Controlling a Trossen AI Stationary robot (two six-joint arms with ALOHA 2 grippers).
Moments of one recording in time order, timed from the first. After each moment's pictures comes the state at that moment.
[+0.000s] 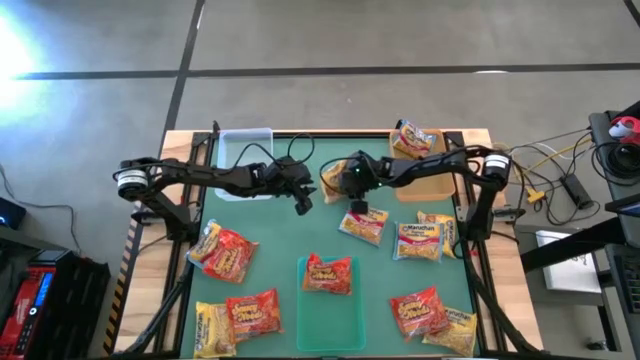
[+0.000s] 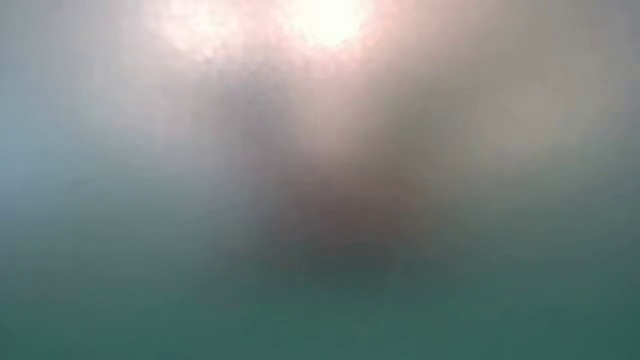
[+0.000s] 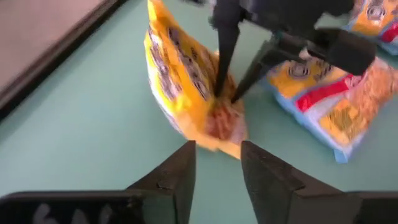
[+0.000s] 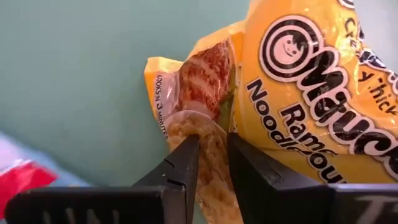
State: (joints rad) left arm 0.25 1.58 0.85 0.07 -0.11 -0.10; right arm -0.37 1.83 0.94 -0.03 -0.13 -0.47
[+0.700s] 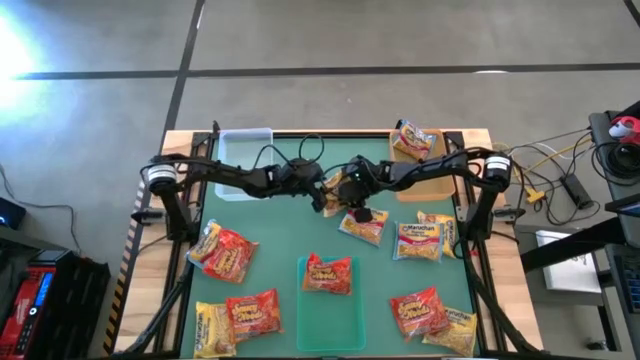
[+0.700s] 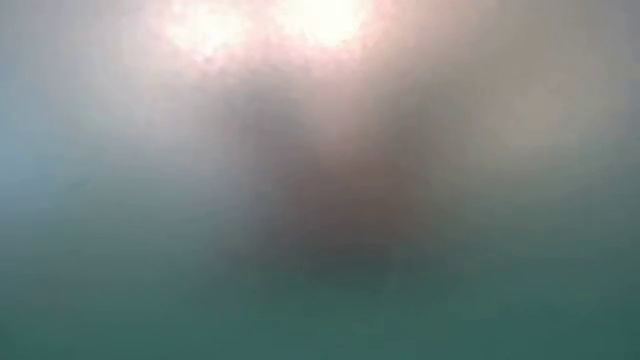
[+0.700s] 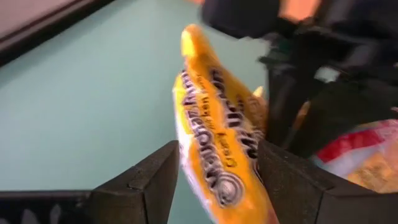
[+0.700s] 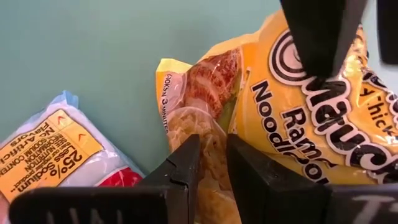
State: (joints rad) left arm 0.28 1.81 0.92 0.29 -0.09 -0.24; right arm -0.33 1.81 0.94 -0.02 -0.28 -0.56
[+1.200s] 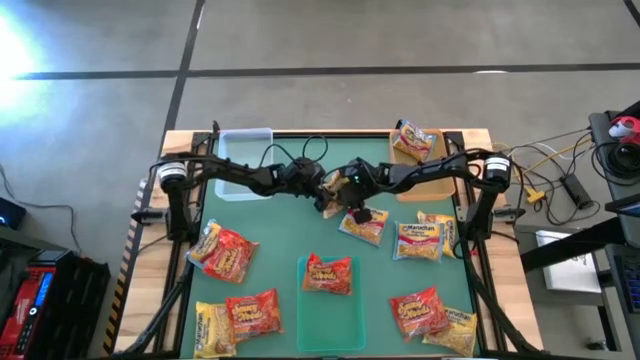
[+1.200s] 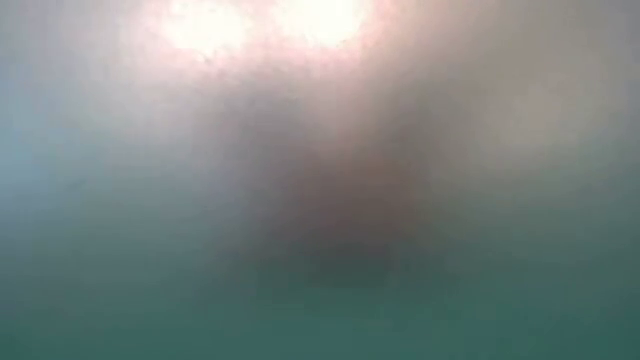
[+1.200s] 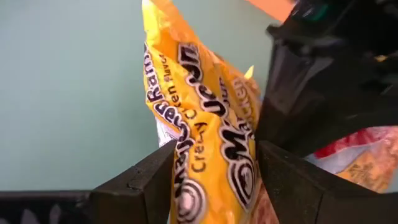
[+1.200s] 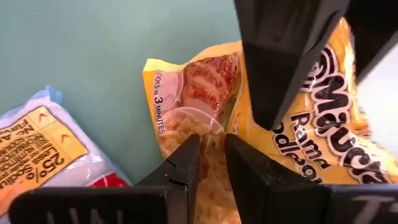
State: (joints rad) left arm 0.30 1.89 0.95 0.29 0.05 -0.36; right arm -0.31 1.81 0.94 0.01 -0.21 -0.64
